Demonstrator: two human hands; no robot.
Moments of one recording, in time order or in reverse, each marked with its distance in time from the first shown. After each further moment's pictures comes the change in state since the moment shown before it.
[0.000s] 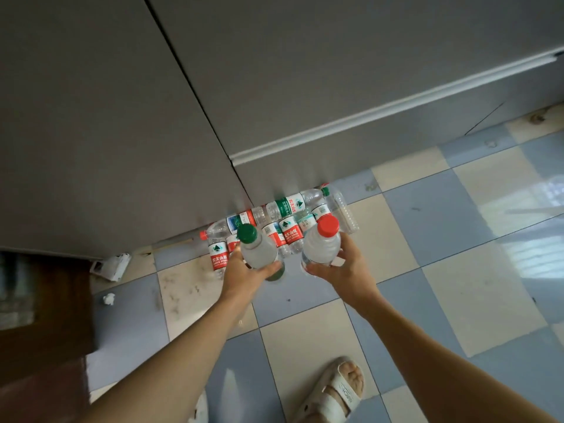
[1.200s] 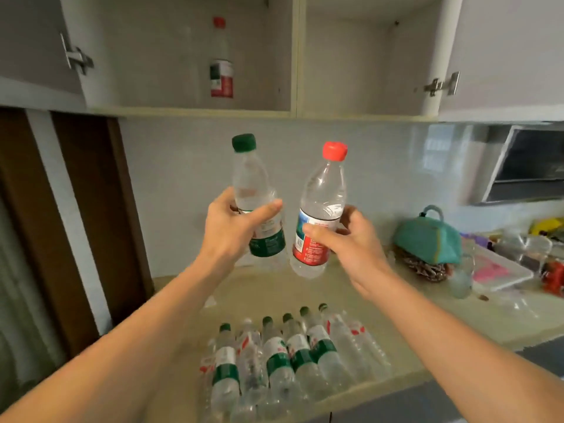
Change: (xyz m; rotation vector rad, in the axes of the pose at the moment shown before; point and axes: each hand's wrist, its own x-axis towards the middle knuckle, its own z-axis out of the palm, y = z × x) left_hand -0.407 0.677 -0.526 -0.300 0.235 1.133; right_hand -0.282 -0.869 -0.008 0.273 0.165 -0.832
